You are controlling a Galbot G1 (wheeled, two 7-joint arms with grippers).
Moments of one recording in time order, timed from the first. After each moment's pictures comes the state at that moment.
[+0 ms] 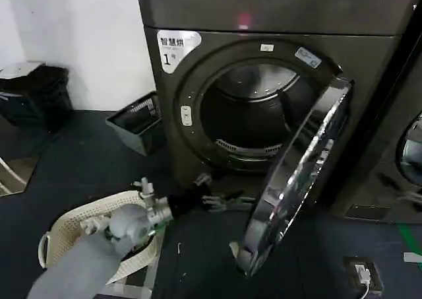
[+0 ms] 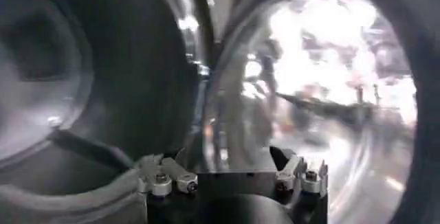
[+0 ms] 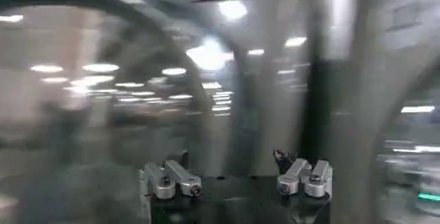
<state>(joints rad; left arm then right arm) 0.74 -0.90 0.12 -1.75 -0.88 0.01 0.60 -1.29 1.08 1.42 1.78 0.55 -0.13 -0.81</state>
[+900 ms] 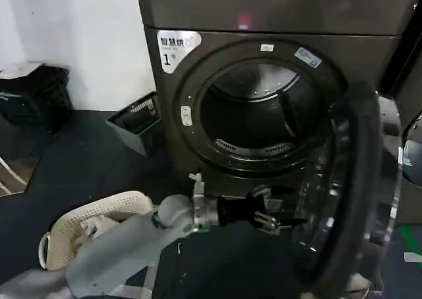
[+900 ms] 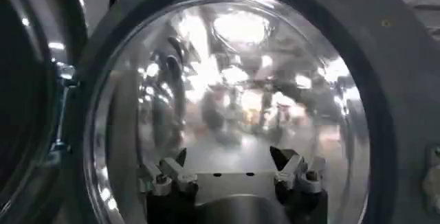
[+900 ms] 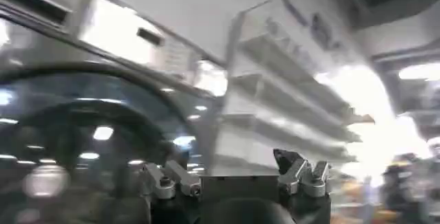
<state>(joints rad) 0.43 -1.04 0.50 -1.69 -0.95 -0.04 0.64 -1.45 0.99 1.90 1.70 0.43 -0.13 -0.17</state>
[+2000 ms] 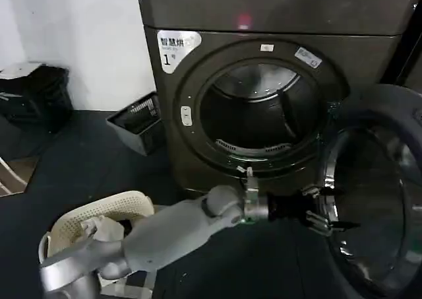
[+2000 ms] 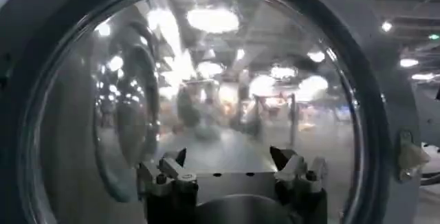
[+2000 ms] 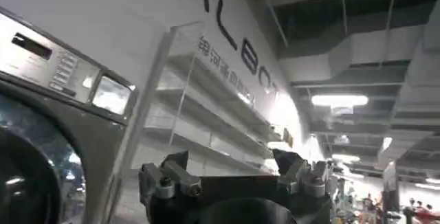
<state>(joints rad) 0.27 -1.32 0.66 -1.46 -0.91 -0.07 0.61 -1.55 0.98 2.11 1.69 0.46 -0.14 -0.15</state>
